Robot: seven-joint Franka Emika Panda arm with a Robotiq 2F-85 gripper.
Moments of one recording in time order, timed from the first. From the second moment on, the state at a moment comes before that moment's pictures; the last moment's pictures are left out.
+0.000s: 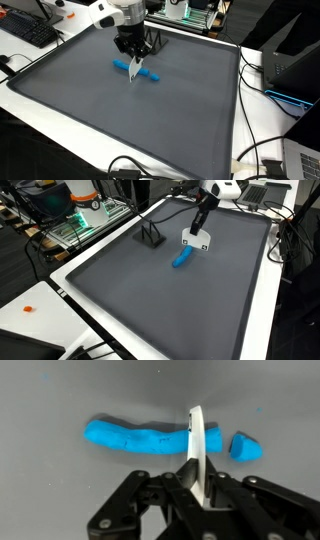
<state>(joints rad) 0.12 0.46 0.03 -1.84 -0.12 2.17 0.09</state>
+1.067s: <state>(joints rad) 0.12 0.46 0.03 -1.87 -0.13 2.21 0.09</state>
